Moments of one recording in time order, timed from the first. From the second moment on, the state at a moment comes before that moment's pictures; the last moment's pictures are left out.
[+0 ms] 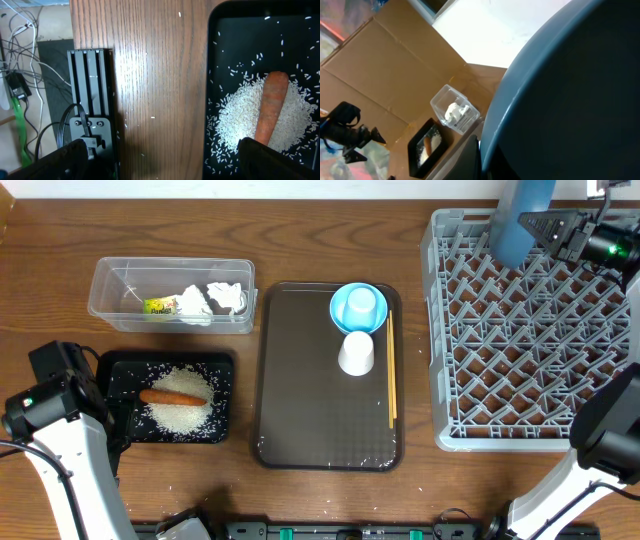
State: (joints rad) left arm 0.51 1.19 1.11 -1.42 -0.27 -1.01; right arm -0.39 2.02 1.80 -0.58 -1.42 -0.08
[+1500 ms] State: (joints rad) left arm 0.51 1.19 1.11 -1.42 -0.27 -1.01; right arm -0.44 2.07 1.77 -0.63 -1.32 0.01
